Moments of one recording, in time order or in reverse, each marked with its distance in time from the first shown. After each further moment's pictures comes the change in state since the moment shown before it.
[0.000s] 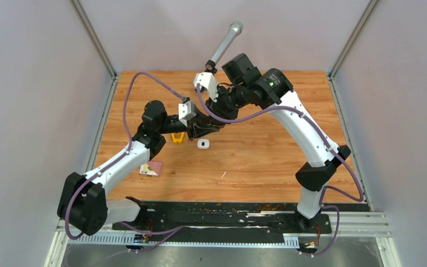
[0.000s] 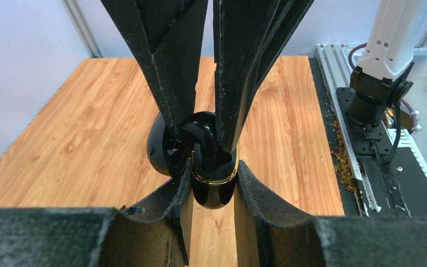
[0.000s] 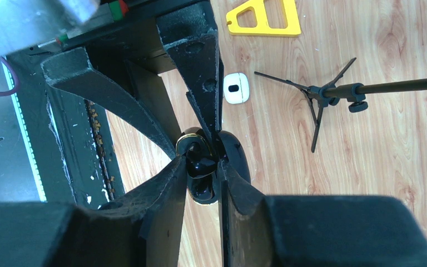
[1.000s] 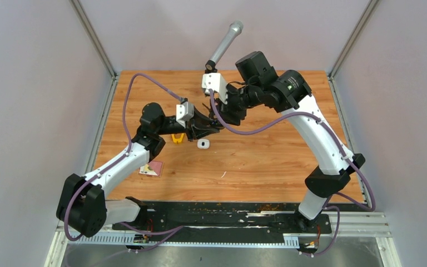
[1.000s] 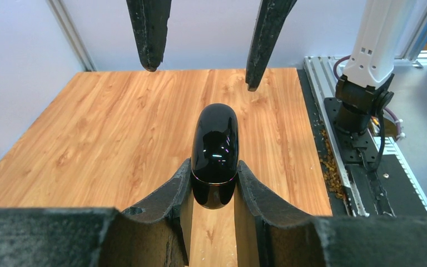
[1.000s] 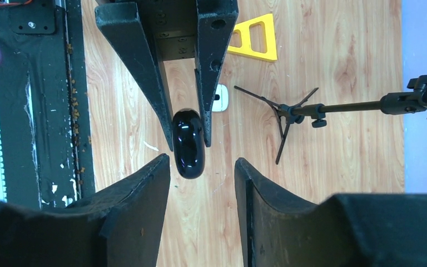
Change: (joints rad) left arm -0.001 -0.014 -0.025 0.085 0.021 -0.074; right arm -0.015 -0.093 -0.022 0.005 -0.050 -0.173
